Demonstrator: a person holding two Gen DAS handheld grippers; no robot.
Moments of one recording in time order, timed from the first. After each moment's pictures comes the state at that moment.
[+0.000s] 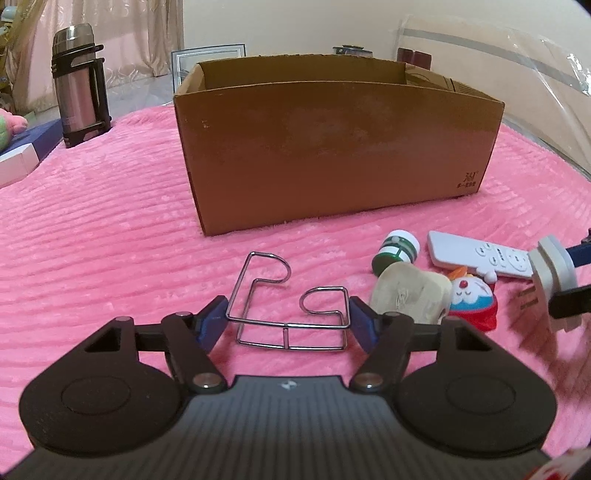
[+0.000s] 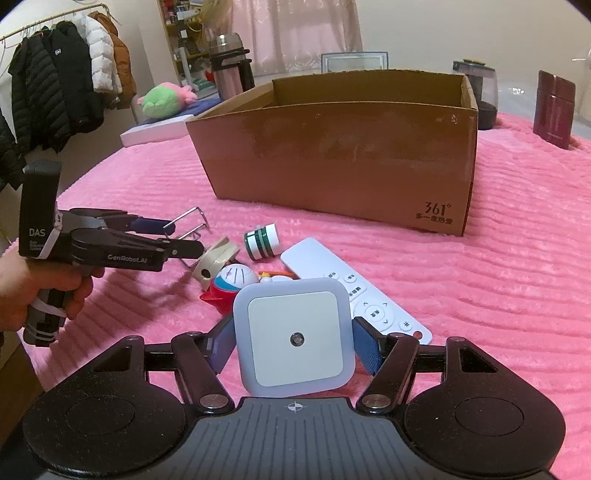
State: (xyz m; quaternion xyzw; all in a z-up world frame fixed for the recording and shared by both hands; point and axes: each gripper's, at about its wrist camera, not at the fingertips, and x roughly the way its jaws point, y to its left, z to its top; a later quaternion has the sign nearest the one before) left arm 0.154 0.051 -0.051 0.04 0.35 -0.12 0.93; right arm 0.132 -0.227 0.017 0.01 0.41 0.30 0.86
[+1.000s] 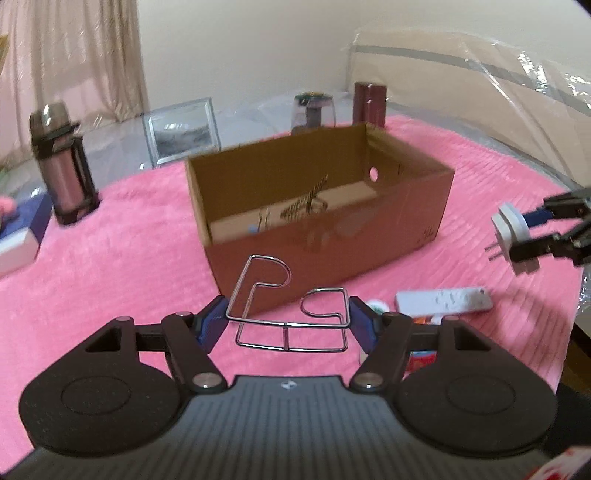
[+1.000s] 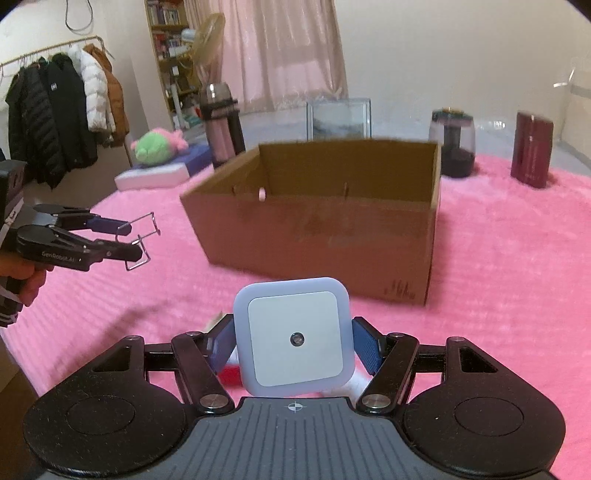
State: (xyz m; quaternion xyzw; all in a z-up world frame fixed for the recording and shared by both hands) left arm 0.155 0.075 0.072 0.09 0.32 -0.19 0.93; right arm 0.156 -0.251 0.095 0.02 0.35 0.28 0.89
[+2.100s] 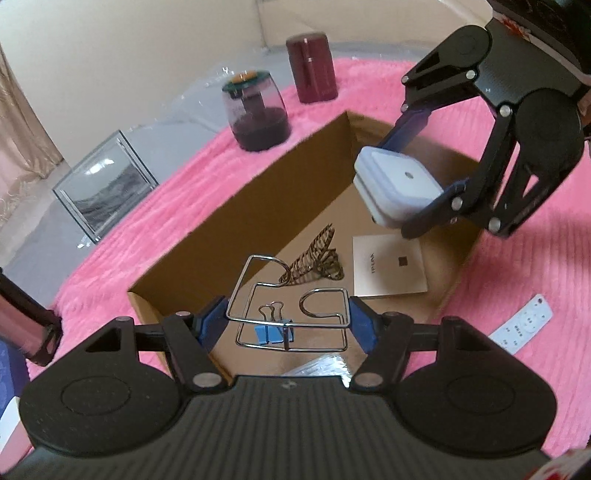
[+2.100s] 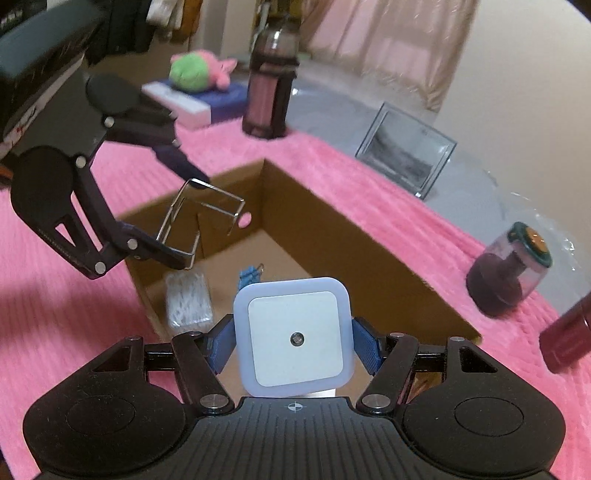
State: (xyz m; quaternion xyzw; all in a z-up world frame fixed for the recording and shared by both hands) left arm 0.349 0.000 0.084 0.26 0.37 -0.29 0.85; right arm 0.375 -0.164 0.107 -0.23 0.38 0.38 0.81
